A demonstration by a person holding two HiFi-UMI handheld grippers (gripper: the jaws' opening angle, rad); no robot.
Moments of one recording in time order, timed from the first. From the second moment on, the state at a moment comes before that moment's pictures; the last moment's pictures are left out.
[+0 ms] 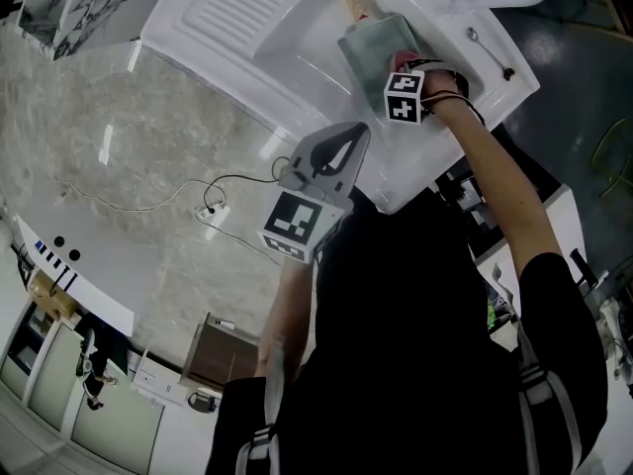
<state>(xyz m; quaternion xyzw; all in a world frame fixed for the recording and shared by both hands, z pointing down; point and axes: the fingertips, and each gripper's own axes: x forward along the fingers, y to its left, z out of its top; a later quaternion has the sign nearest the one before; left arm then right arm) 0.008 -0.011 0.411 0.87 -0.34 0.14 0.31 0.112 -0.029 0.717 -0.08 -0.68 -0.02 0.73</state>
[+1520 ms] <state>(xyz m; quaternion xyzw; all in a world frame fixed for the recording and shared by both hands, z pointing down) -0.007 -0.009 0.415 0.86 -0.37 0.14 0.32 0.114 -0.095 0.712 0.02 -0.63 -0.20 0.75</state>
